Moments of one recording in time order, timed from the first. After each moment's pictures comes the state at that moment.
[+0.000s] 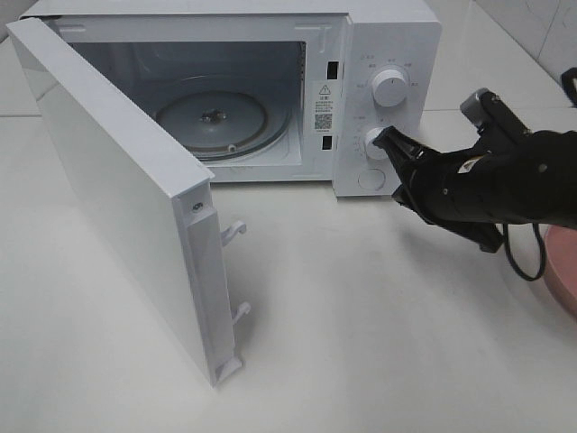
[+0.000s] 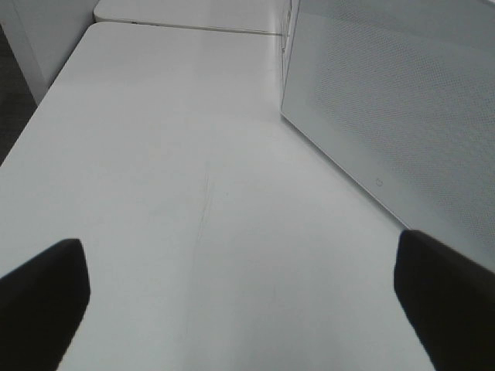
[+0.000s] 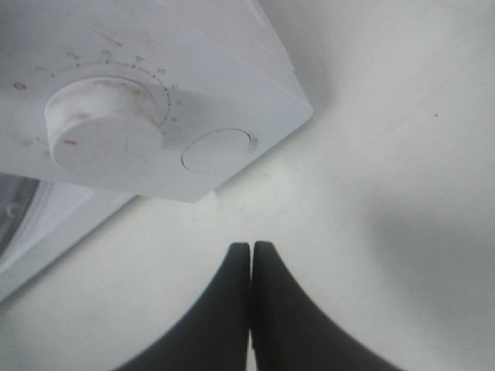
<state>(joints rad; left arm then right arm) 0.07 0.00 -0.51 -0.06 1.07 0.00 0.42 1.72 -0.67 0.50 -0.37 0.59</state>
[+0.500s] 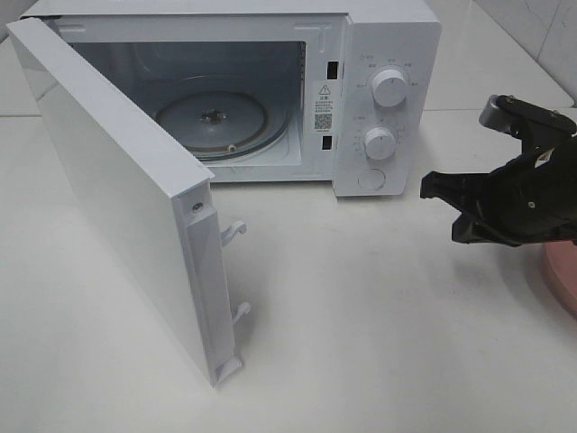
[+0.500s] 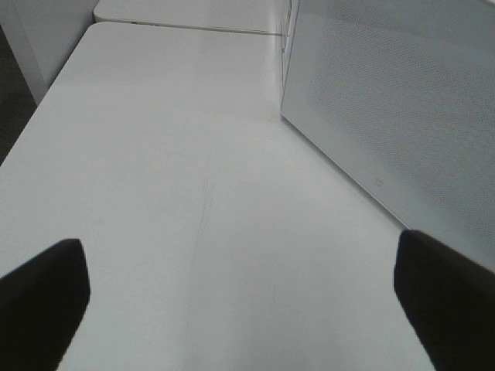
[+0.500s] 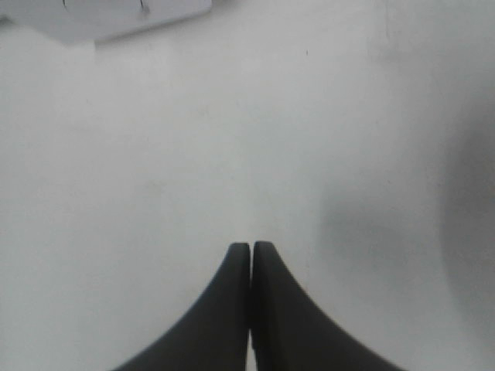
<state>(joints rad) 0.07 0.00 -0.51 -0.06 1.07 0.00 0.21 1.56 -0.68 0.29 0.20 0.18</state>
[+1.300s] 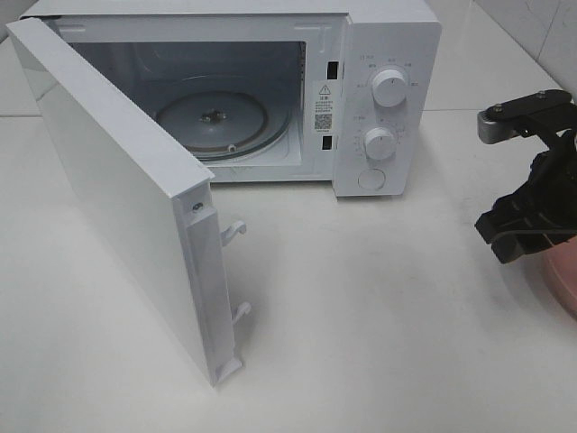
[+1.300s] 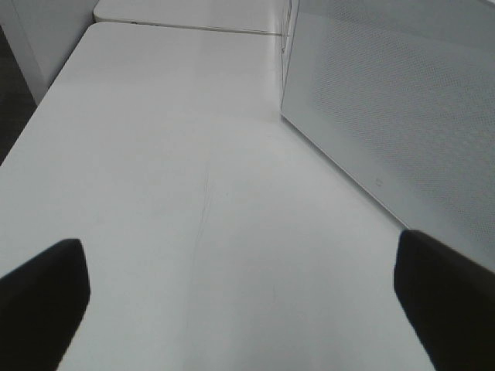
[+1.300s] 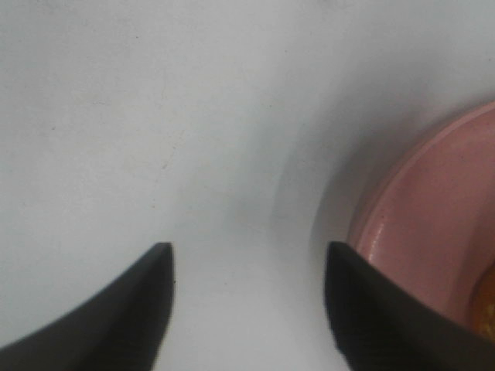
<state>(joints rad) 0.07 0.00 -0.51 -0.06 1.07 0.00 0.19 1.51 -0.82 -0.14 0.62 0.06</state>
